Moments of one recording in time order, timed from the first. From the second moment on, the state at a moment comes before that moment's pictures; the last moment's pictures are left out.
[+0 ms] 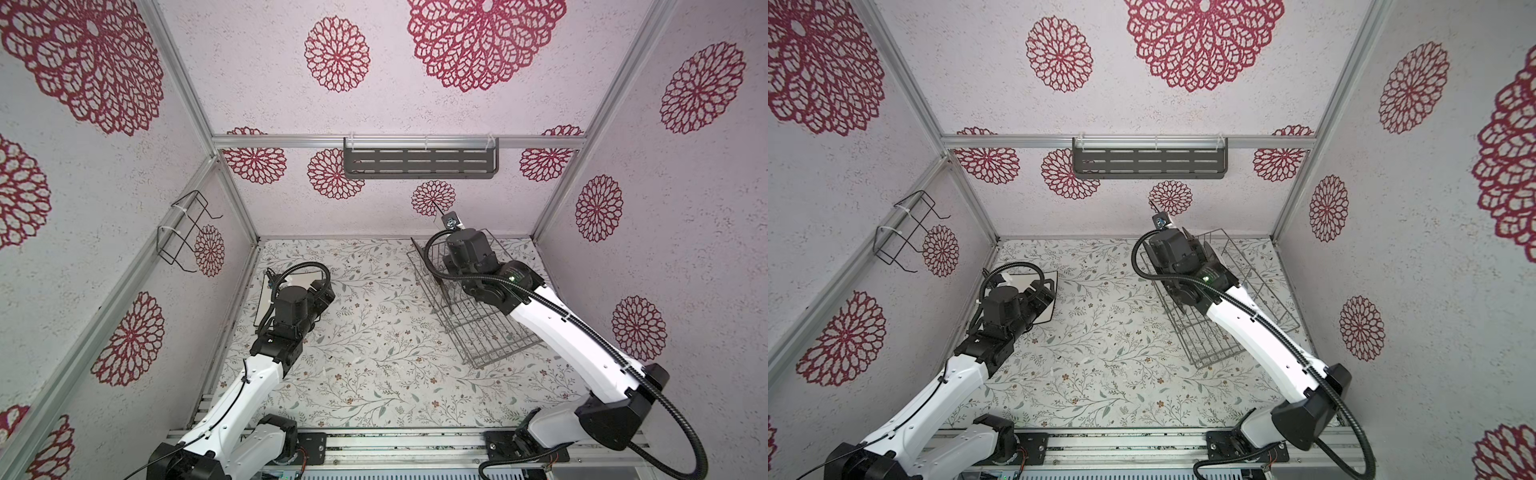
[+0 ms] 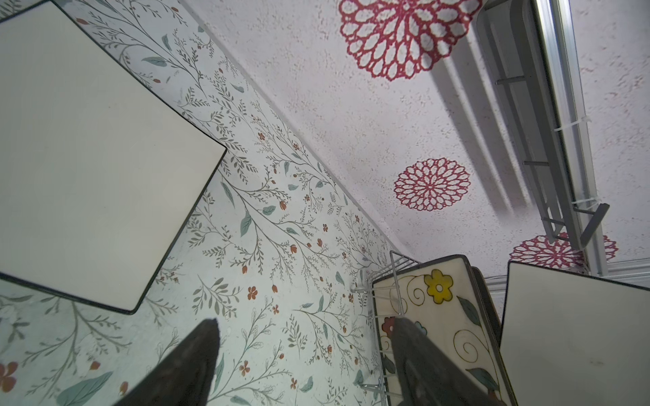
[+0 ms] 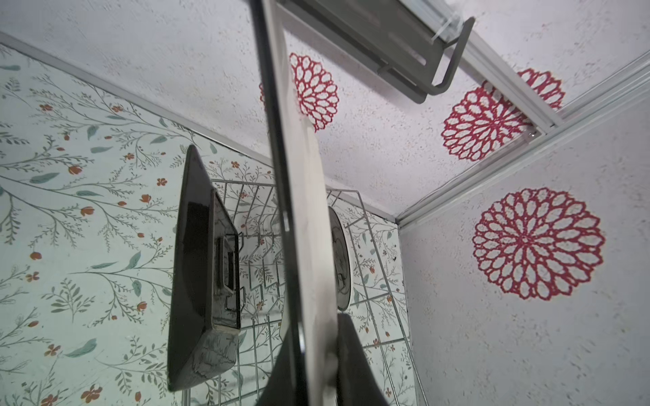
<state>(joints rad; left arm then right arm) -0.26 1.02 0.67 -0.06 -0.12 -0.95 0.74 1.40 1.58 -0.72 0.76 -0.11</state>
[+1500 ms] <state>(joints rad) -0.29 0.99 0.70 -0.04 -0.08 -1.05 0.77 1.07 0.95 0.46 0.76 0.00</state>
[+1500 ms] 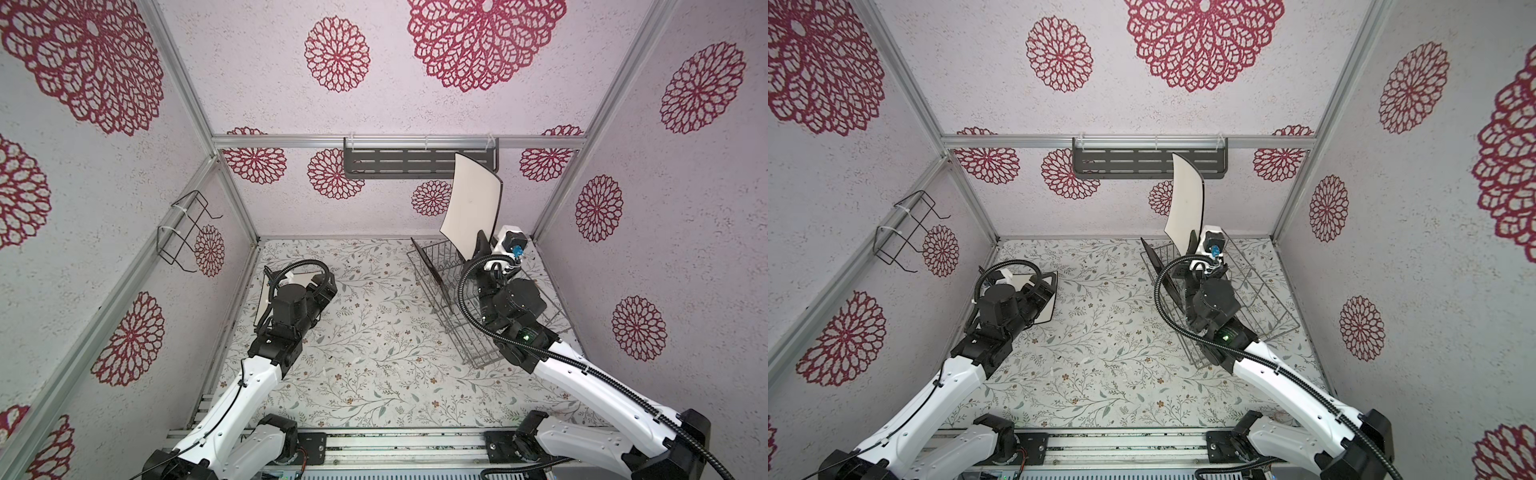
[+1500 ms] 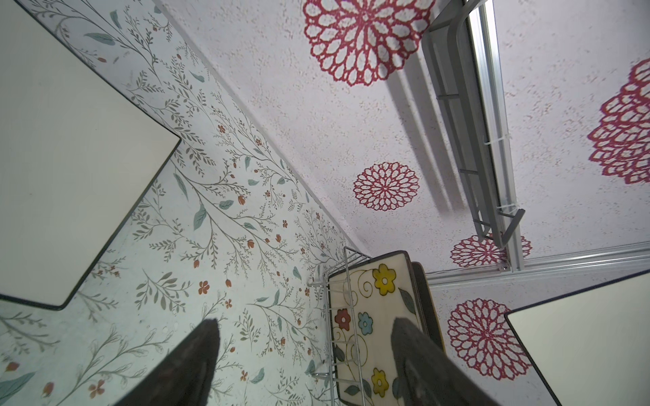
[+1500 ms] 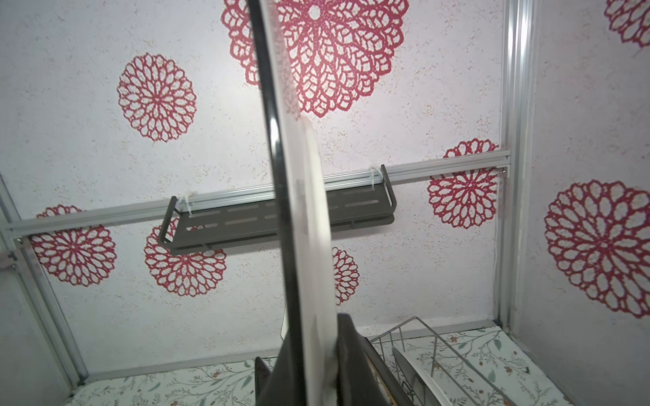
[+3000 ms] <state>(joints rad) -0.45 1.26 0.85 0.46 0.07 -1.22 0.88 1.38 0.98 0.67 0.62 0.83</state>
